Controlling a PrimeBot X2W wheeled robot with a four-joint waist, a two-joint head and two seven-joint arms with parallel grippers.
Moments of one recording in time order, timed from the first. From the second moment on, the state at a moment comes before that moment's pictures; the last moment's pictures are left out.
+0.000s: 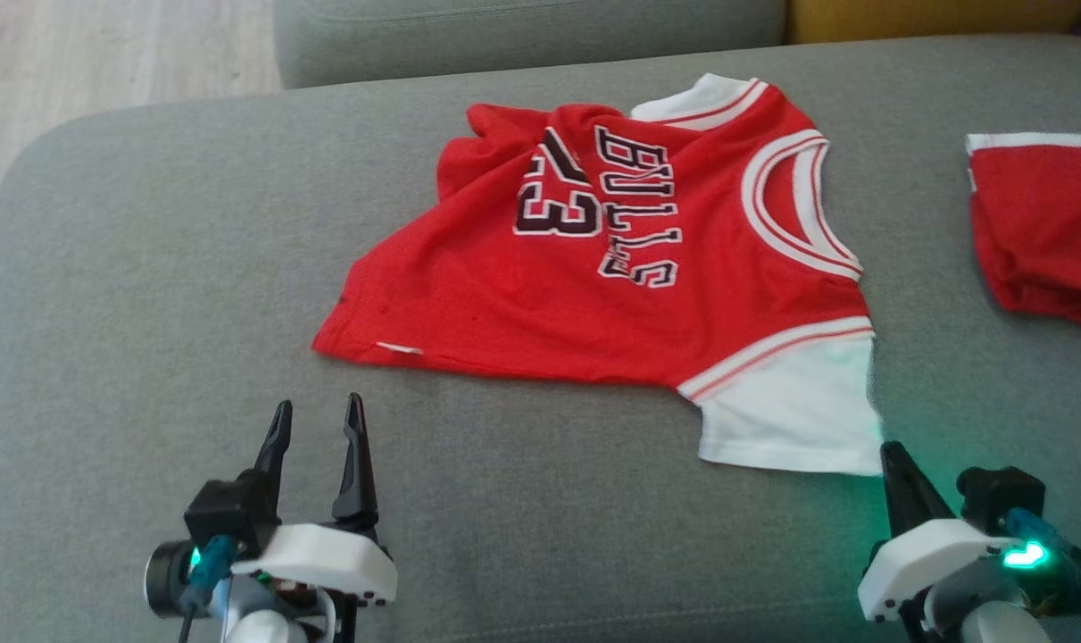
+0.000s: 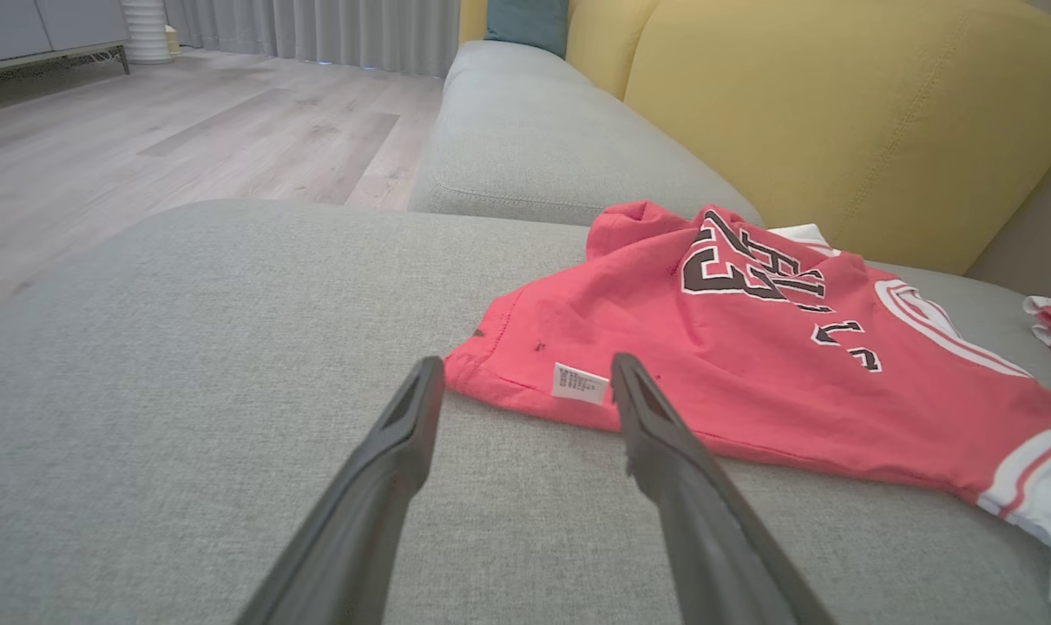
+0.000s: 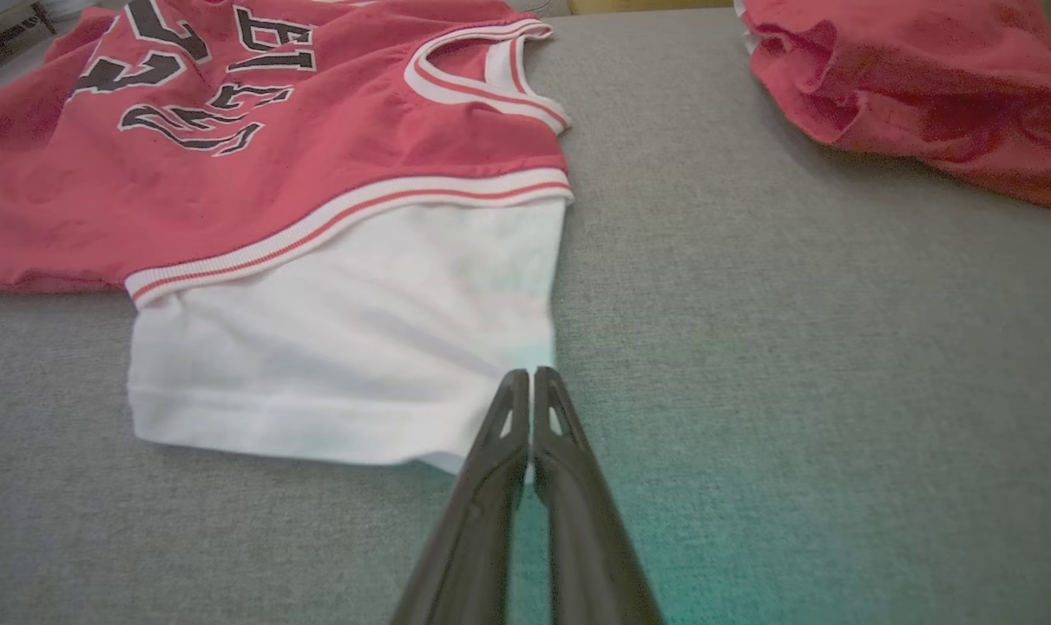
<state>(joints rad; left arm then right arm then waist) 0.02 0.05 -0.25 0.17 -0.24 0.14 -0.25 -0.02 -0.04 -0.09 0.43 0.05 0.13 -0.03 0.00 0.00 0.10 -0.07</state>
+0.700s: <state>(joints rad) 0.01 0.05 -0.25 0.17 -0.23 0.13 -0.25 -0.05 -0.04 -0.08 0.54 0.12 0.13 -0.04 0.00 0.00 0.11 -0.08</state>
